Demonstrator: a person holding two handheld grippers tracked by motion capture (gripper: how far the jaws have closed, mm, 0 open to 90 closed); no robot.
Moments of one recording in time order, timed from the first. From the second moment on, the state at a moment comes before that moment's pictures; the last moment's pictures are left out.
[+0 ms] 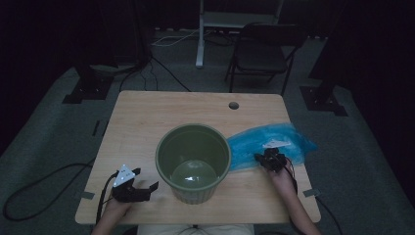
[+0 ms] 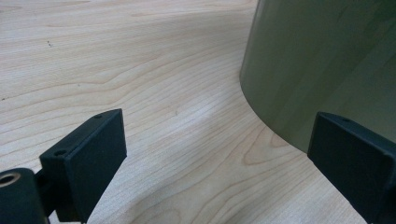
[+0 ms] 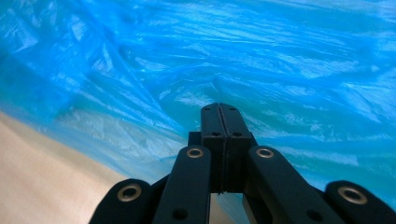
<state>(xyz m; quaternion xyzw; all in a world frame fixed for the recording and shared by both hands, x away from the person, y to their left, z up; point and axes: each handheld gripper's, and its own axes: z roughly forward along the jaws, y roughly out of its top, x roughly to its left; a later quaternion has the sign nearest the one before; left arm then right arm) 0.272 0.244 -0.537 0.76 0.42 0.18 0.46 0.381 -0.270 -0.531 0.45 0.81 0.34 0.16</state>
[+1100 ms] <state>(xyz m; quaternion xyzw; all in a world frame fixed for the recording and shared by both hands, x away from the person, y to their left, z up) 0.272 0.243 -0.536 0.76 0.42 0.18 0.46 0.316 -0.339 -0.485 0.52 0.74 0.38 0.19</state>
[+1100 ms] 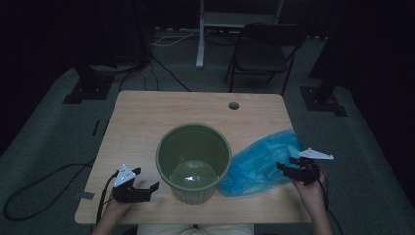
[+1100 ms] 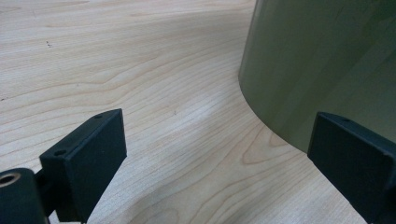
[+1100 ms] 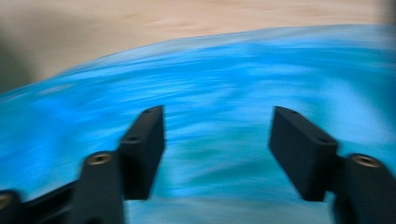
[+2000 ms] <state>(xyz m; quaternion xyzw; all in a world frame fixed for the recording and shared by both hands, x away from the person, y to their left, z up) 0.272 0.241 -0.537 0.76 0.42 0.18 0.46 0.371 -0.336 -0.540 0.60 0.70 0.28 0.25</state>
